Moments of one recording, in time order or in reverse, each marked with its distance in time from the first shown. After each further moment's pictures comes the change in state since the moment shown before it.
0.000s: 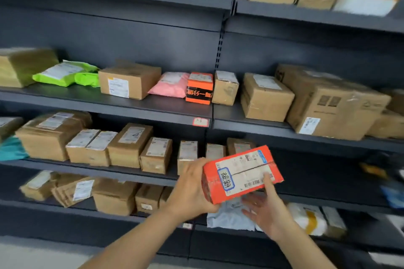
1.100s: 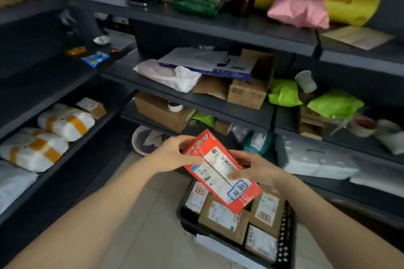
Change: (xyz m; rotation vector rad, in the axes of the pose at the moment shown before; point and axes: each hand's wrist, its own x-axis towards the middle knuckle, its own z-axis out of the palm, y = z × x) left_hand -0.290 0.422 0.346 -0.358 -1.489 0.282; right_hand -0.549 0.246 -0.425 -0.169 0.704 0.110
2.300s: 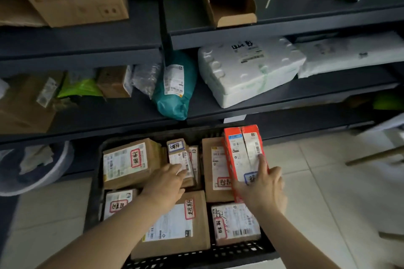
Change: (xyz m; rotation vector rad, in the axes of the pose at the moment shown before) left_hand 0.232 -0.168 0.295 1.256 -0.517 0.253; right_hand 0.083 0.360 -0.005 -0.278 0.894 0.750
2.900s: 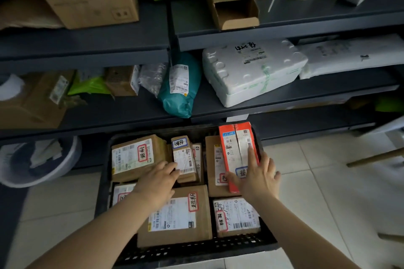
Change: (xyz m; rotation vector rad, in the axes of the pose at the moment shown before) left_hand -0.028 -0.018 -0.004 0.097 -0.041 0.012; right_hand 0.001 -0.013 -0.006 -0.210 -0.059 -0.162
